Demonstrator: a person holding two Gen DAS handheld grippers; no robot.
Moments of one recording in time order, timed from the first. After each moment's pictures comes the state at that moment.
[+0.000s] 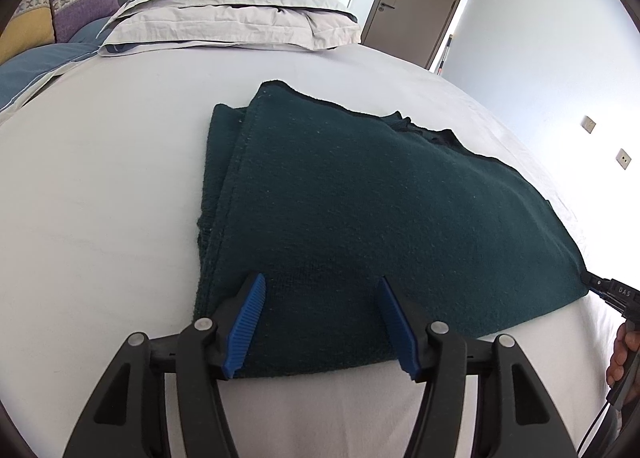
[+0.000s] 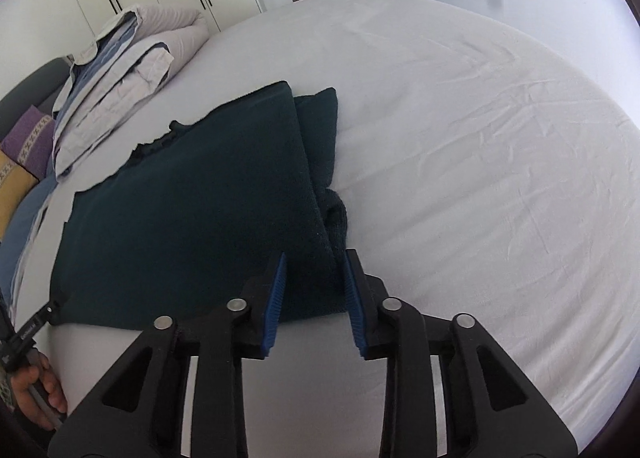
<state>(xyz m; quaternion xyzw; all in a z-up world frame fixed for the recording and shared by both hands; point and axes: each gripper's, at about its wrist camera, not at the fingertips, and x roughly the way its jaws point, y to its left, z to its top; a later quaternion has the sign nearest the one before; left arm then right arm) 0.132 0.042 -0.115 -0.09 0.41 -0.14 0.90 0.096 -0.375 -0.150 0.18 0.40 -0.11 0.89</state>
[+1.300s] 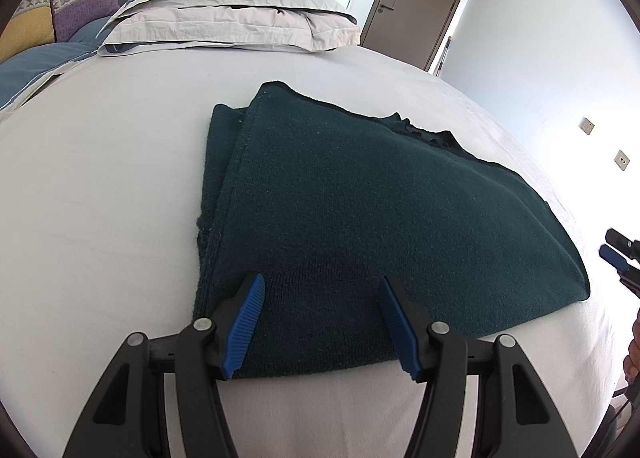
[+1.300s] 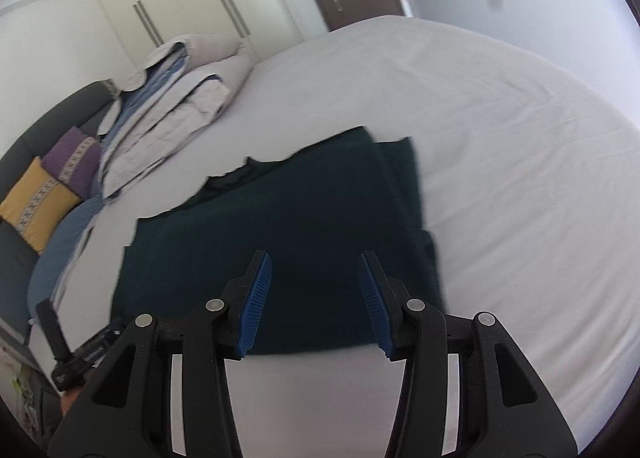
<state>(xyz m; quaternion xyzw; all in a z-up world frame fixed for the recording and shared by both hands) 0.131 0.041 -0.116 -0.09 0.41 -0.14 0.90 0.102 -0.321 -0.100 0.24 0.35 0.00 0.91</state>
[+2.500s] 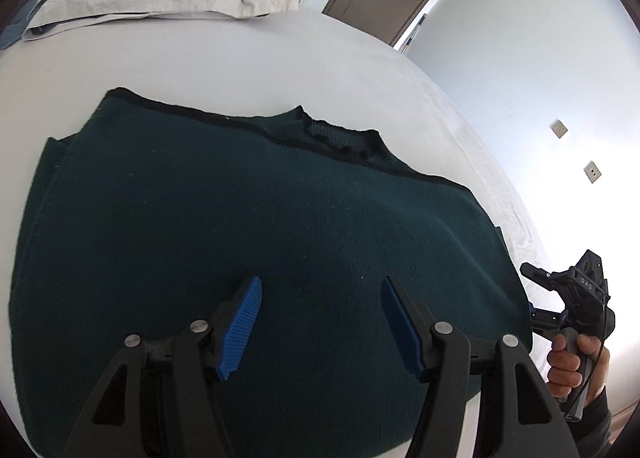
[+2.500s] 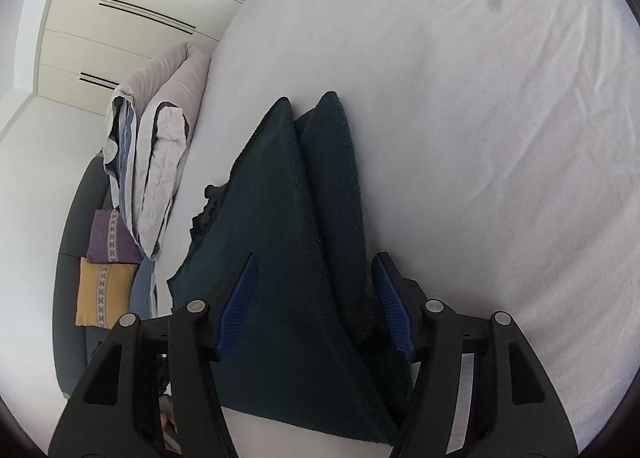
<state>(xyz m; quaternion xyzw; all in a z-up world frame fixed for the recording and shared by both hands) 0.223 -0.068 -0.093 -0.14 0.47 -0.22 0.84 0.185 -0.456 -0.191 0.48 0.41 0.02 0.78</state>
